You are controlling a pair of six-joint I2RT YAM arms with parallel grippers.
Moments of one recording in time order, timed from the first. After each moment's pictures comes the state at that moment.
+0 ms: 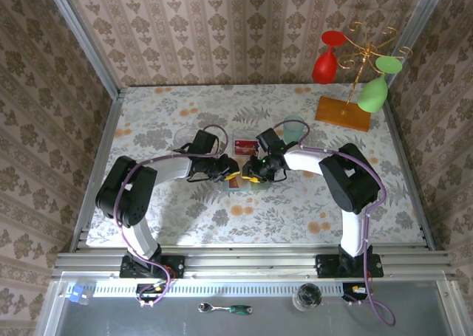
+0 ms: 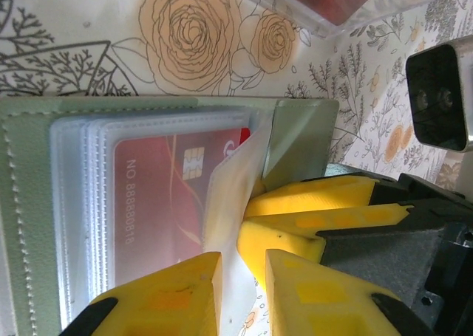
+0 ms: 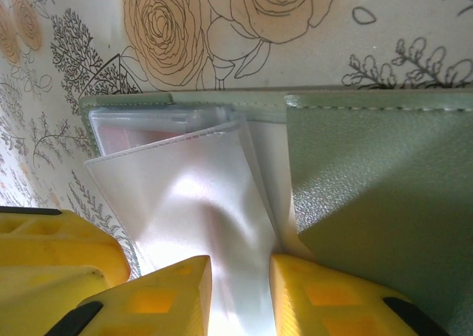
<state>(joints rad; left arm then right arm) -0.55 1.75 0.93 -0.15 0.58 -0.88 0.54 1.94 1.15 -0.29 -0.47 0.81</state>
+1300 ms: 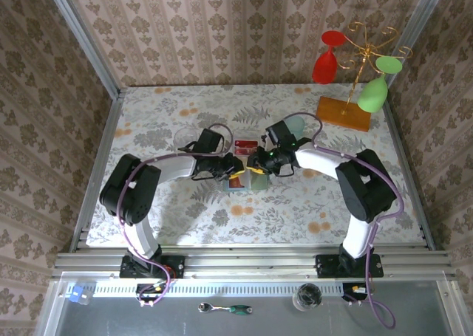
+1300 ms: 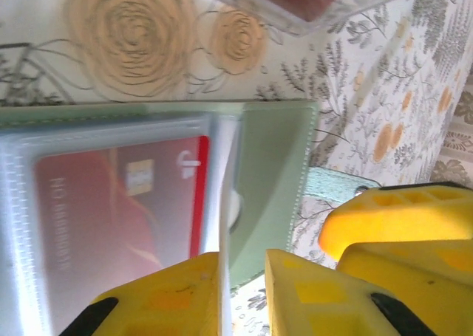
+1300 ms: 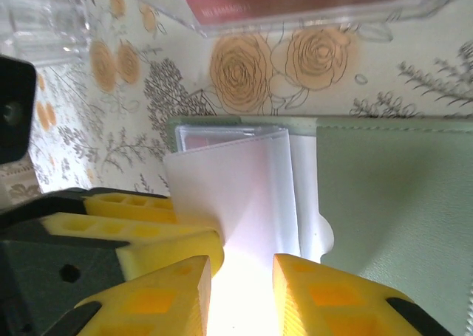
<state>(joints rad) -0.59 1.78 0.98 -0.14 0.57 -0.91 0.48 1.80 1.11 -0.29 -0.48 0.81</state>
